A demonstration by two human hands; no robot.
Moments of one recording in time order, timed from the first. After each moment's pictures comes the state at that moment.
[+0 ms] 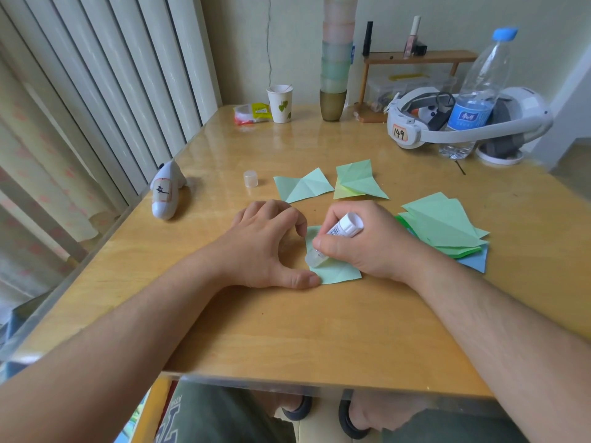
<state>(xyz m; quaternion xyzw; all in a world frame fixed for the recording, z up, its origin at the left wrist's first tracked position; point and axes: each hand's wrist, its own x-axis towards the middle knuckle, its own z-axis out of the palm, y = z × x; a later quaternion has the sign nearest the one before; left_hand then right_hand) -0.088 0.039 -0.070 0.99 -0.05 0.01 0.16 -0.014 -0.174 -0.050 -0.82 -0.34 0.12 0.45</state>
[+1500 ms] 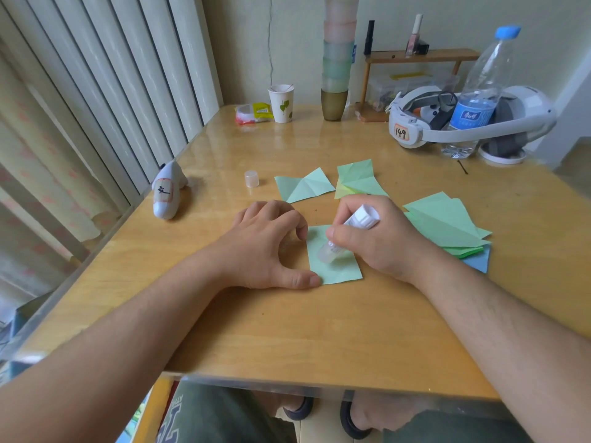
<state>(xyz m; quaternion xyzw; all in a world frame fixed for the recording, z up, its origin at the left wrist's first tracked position) -0.089 0.038 -0.069 0.99 -0.06 0.01 0.15 -0.008 -0.179 -0.056 -0.77 -0.35 0.10 0.52</state>
